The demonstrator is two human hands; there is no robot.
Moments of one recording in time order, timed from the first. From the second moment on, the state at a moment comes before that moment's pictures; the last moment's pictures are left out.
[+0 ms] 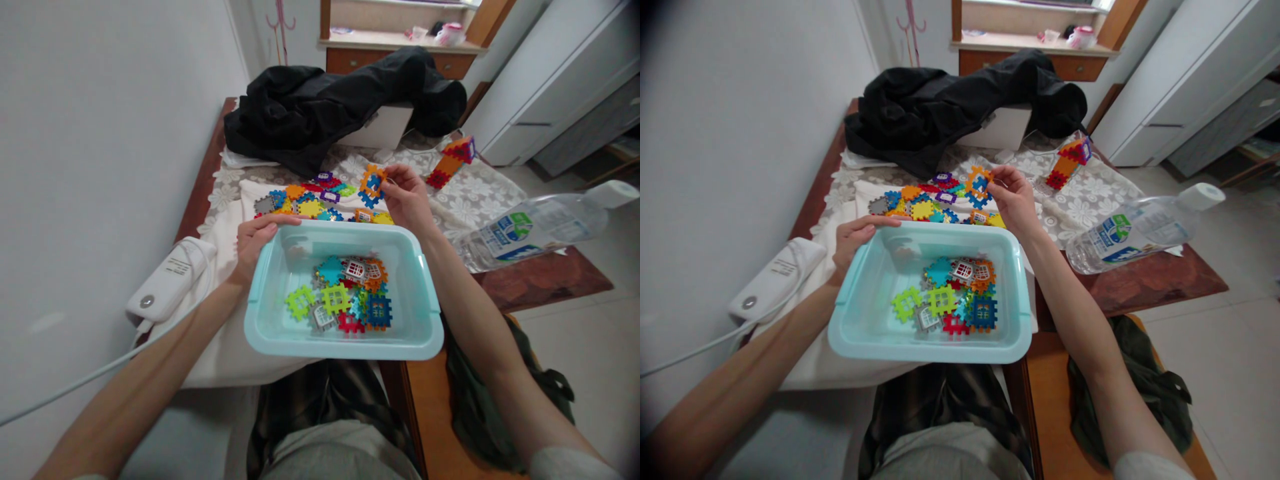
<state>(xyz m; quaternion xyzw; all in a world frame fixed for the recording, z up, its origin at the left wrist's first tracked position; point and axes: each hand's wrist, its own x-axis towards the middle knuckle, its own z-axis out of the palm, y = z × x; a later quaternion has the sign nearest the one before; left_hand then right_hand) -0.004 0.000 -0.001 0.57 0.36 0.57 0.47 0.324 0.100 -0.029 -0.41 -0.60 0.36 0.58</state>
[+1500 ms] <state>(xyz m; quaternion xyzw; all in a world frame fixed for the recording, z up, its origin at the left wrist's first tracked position) -0.004 0.000 -0.002 0.56 0.37 0.57 0.47 0.306 0.060 -0.005 -0.37 -0.88 0.24 0.17</state>
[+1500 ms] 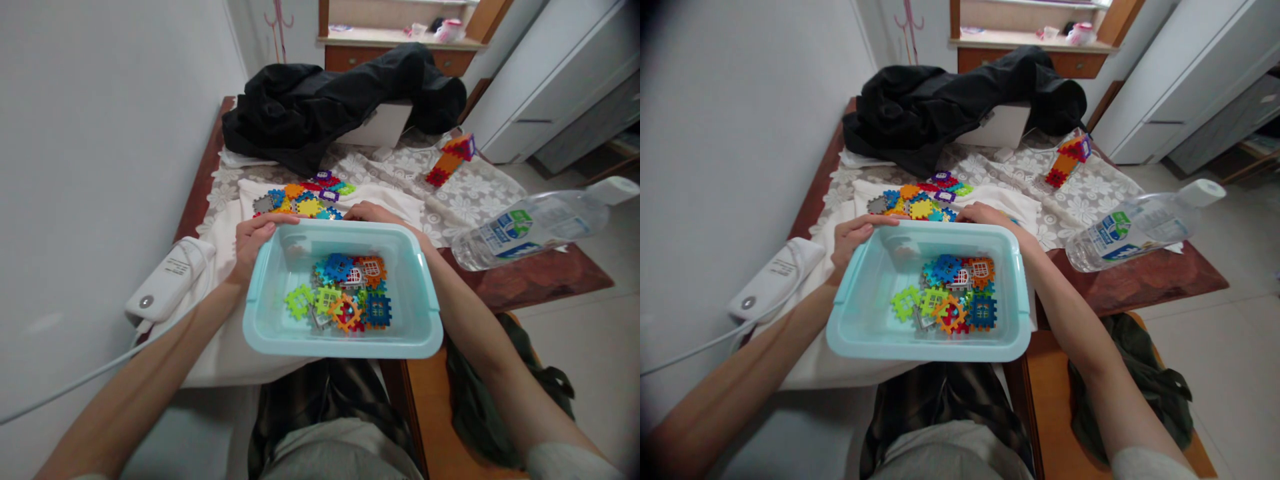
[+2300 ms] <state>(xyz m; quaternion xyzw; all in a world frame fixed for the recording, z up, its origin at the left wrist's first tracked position) -0.005 0.001 -0.004 0.57 0.37 0.57 0.47 0.309 0.077 -0.025 -0.45 -0.80 0.27 0.29</state>
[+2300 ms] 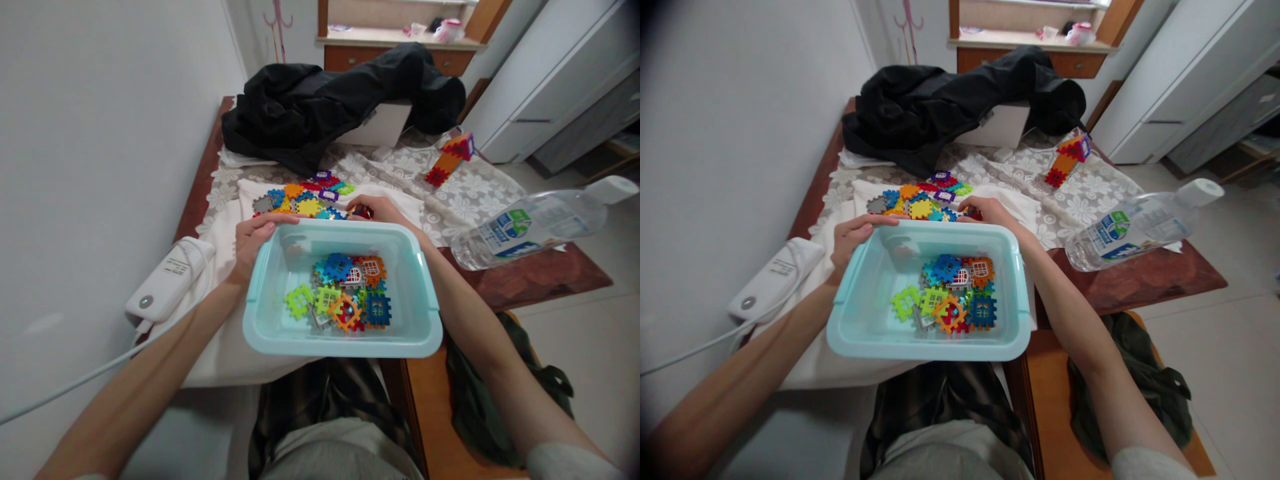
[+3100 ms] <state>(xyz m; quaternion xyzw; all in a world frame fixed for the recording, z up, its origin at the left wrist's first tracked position) -0.006 0.001 -0.003 0.57 0.37 0.57 0.46 0.317 0.087 -0.036 -0.43 -0.86 0.18 0.19</state>
